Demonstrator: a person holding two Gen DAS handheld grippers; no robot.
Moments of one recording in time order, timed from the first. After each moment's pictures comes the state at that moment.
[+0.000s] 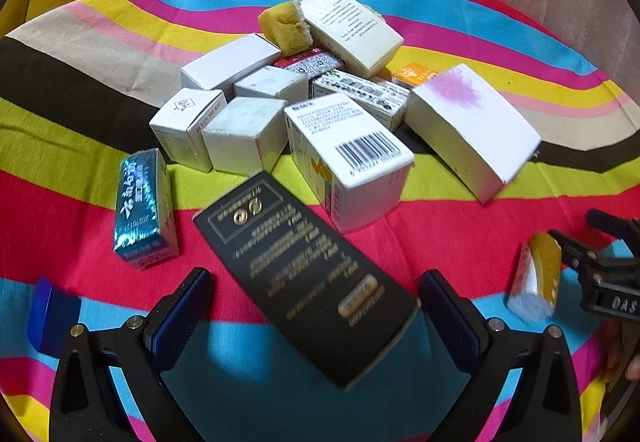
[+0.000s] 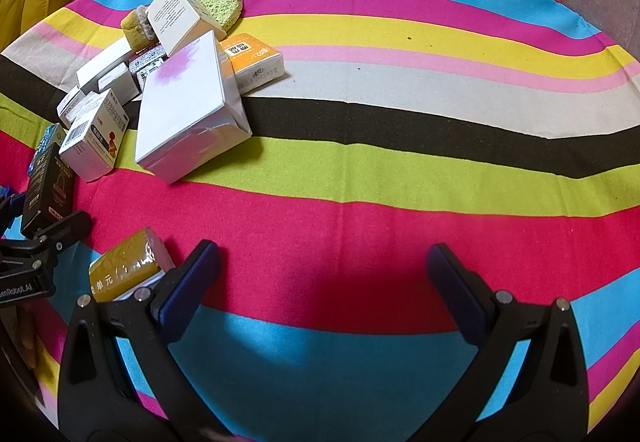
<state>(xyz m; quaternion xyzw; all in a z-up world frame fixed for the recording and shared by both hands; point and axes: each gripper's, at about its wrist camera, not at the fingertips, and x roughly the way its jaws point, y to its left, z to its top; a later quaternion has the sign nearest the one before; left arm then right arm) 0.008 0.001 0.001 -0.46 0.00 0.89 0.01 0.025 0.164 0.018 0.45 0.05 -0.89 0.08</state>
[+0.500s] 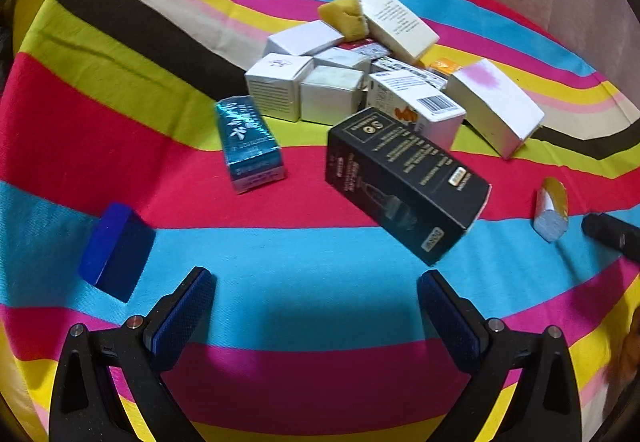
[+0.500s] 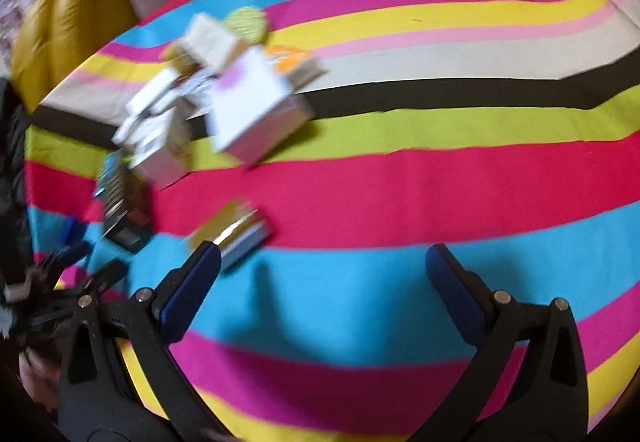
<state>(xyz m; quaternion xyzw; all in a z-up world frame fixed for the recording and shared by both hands) 0.055 -0.055 0.002 -0.45 -0.01 0.89 -0.01 0.075 0.156 0.036 0.45 -0.06 -0.88 0.13</state>
